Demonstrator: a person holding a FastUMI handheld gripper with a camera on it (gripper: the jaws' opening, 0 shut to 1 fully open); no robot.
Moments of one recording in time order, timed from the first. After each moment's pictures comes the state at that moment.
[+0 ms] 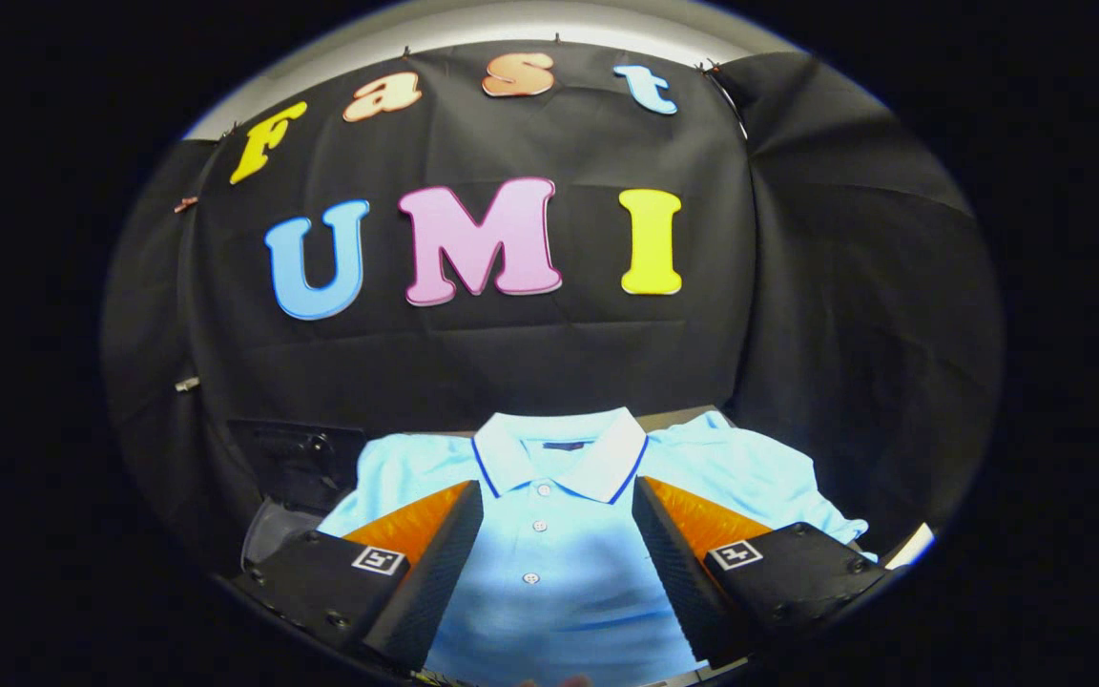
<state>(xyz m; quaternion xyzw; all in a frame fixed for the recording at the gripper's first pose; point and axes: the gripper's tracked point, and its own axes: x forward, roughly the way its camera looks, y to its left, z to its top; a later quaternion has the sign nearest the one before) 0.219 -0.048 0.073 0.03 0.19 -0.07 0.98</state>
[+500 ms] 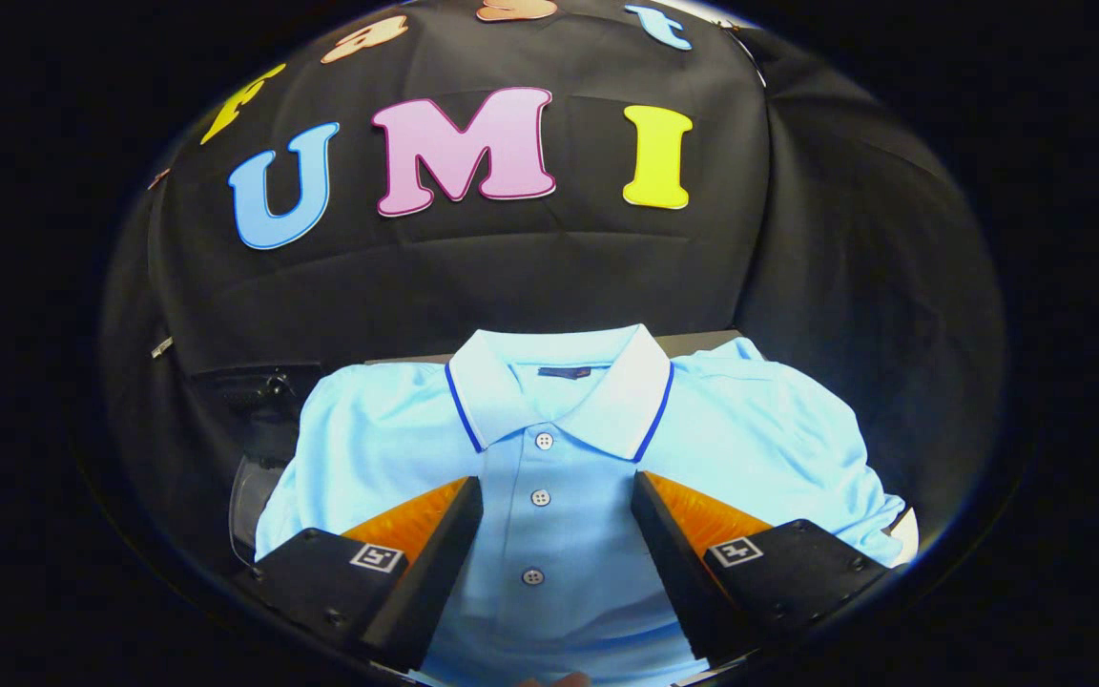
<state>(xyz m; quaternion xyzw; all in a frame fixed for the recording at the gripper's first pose) 0.233 -0.041 0.021 0.04 0.31 -0.09 0.95</state>
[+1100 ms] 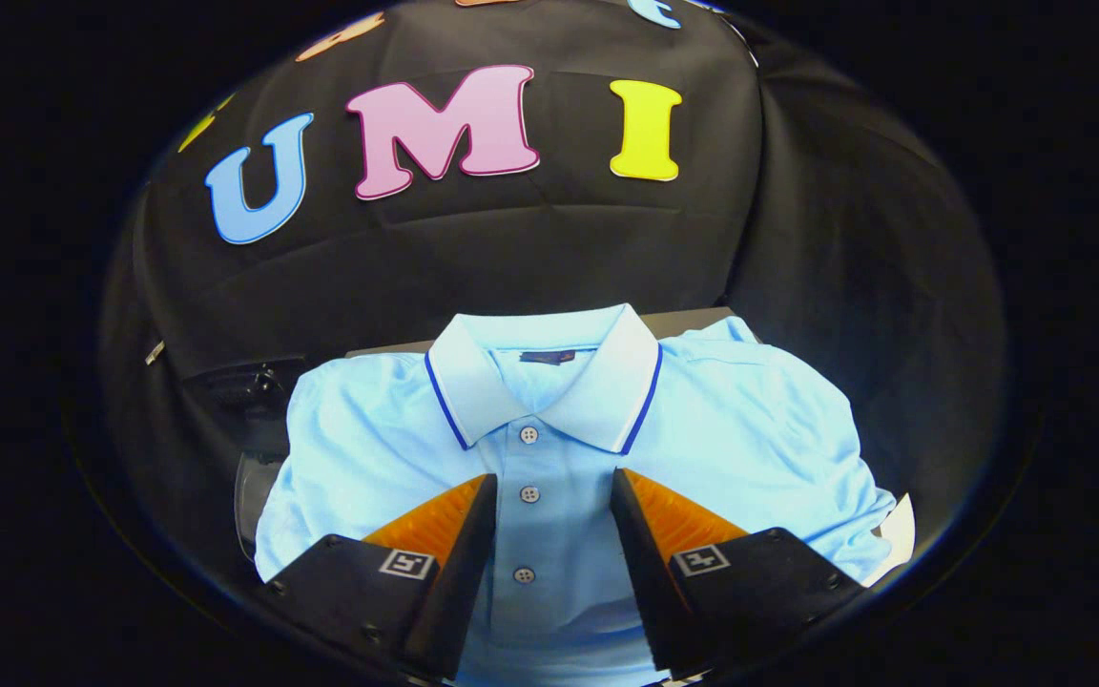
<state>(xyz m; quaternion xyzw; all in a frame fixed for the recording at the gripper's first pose) 0.236 -0.055 0.013 0.05 0.35 -0.11 0.93</state>
